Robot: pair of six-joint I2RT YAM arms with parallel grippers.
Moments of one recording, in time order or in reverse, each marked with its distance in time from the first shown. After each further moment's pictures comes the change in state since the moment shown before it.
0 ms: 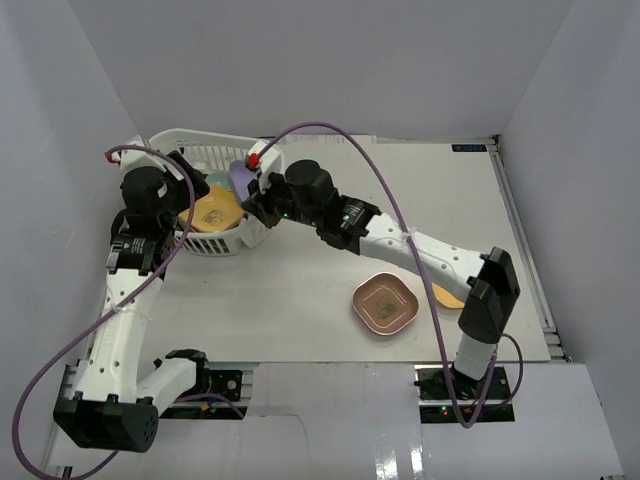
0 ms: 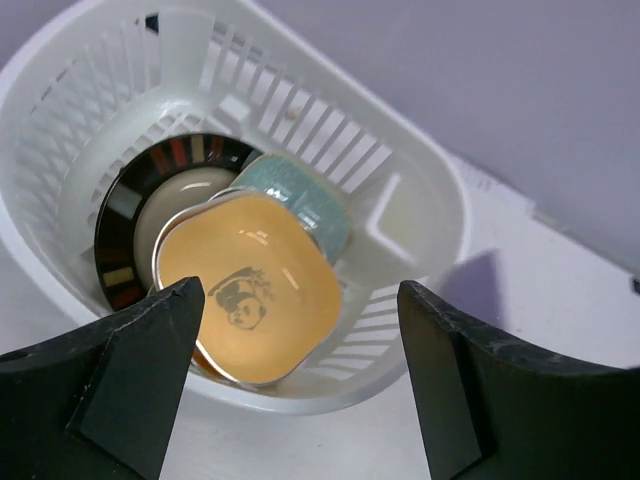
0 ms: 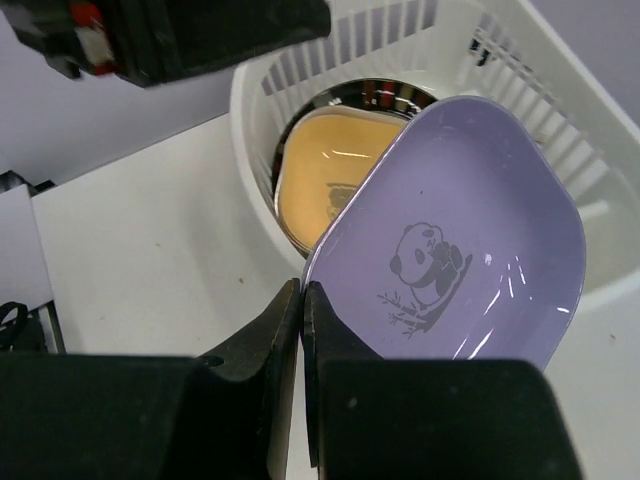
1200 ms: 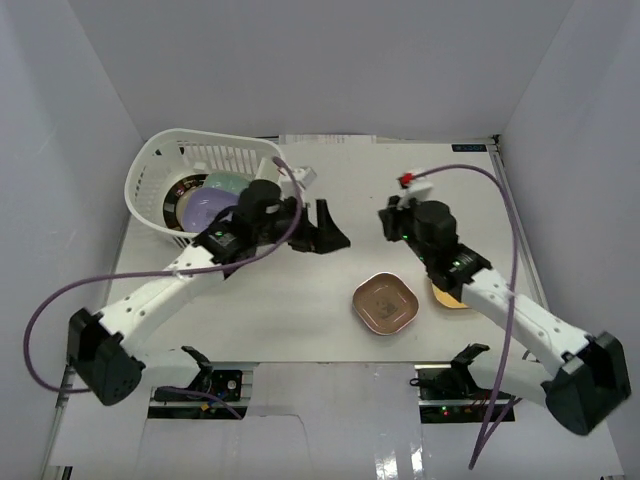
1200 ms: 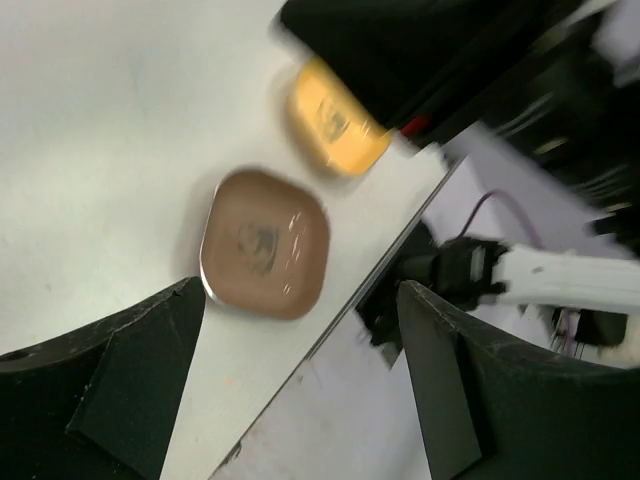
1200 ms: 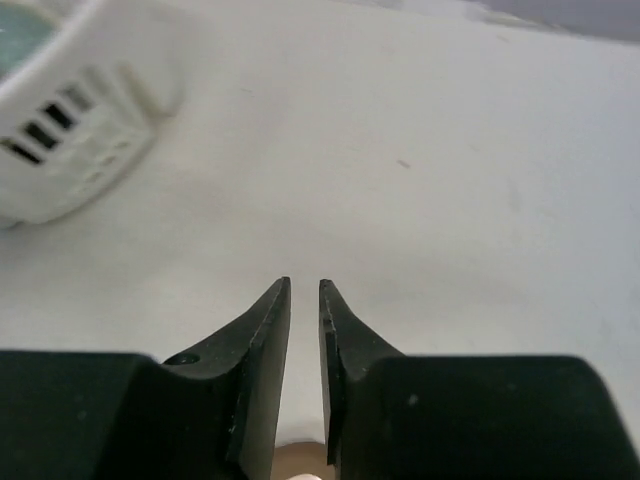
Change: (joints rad) left arm -0.576 0.184 0.002 0.163 0.657 -0.124; right arm -0.345 -0.565 -0.787 0.165 0.212 0.099
